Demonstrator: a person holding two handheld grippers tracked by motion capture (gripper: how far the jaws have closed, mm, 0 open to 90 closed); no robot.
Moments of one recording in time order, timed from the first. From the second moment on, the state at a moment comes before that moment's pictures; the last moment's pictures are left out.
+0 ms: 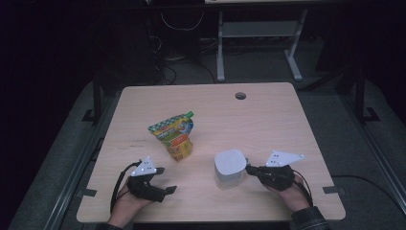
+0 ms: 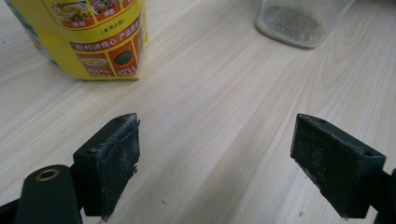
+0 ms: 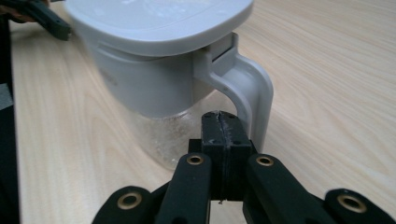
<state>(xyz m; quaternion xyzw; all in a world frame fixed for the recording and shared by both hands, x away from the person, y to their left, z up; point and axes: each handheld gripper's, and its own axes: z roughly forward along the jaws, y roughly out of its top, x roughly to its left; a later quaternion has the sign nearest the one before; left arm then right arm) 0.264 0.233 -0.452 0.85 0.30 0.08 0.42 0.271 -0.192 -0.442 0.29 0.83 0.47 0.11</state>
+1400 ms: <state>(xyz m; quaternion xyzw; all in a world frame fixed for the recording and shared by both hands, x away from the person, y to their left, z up) 0.261 0.180 -0.429 0.86 0.24 0.07 0.45 0.286 -0.210 -0.407 0.31 0.78 0.52 0.14</state>
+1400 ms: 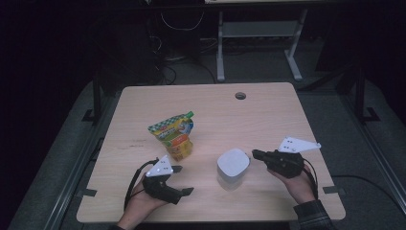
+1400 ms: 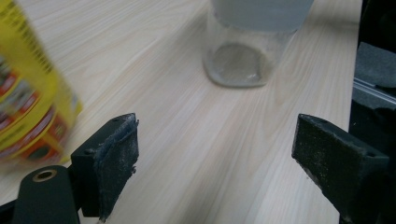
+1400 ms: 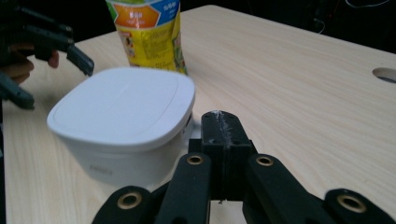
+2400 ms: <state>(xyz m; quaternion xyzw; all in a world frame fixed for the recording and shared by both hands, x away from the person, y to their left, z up) 0.283 0.092 -0.424 0.87 0.17 0.05 0.47 0.311 -0.195 -0.399 0.30 0.77 0.54 0.13</state>
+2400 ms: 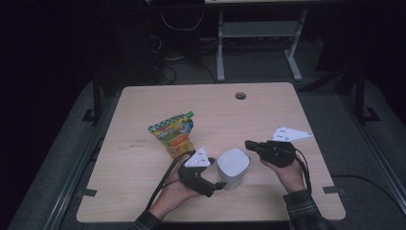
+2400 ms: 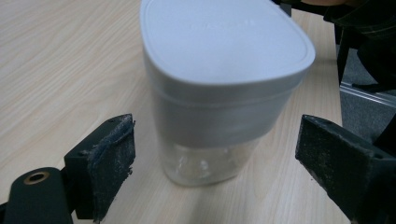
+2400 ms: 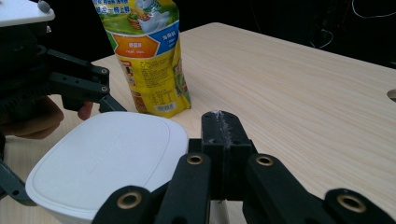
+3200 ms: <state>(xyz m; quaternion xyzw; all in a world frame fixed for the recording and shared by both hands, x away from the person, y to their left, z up) 0.285 0.084 -0.416 0.86 0.17 0.05 0.48 0.308 -0.194 -0.398 0.30 0.77 0.54 0.14</state>
